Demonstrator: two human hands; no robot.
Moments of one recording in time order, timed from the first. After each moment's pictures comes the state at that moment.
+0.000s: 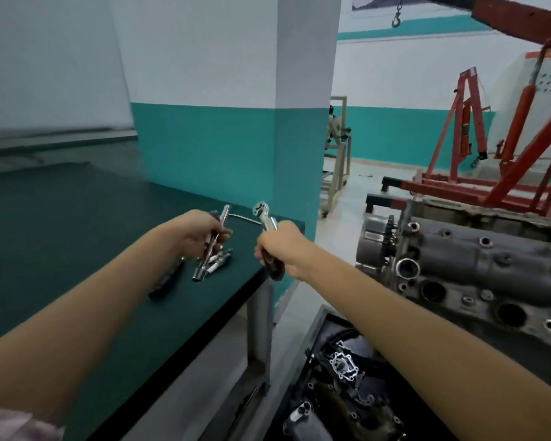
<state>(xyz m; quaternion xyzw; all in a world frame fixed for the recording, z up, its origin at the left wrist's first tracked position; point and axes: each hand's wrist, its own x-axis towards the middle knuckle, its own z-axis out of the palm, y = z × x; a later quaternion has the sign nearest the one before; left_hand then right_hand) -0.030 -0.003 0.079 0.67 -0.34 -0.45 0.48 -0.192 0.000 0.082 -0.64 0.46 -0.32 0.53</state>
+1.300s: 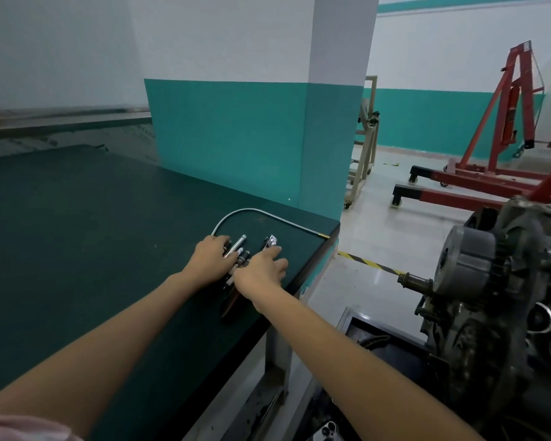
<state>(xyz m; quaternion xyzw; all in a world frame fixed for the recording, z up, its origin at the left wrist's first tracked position) 0.050 -0.072 -0.032 0.77 -0.58 -0.04 0.27 -0.073 -0.060 -0.002 -0.64 0.58 -0.23 0.44</state>
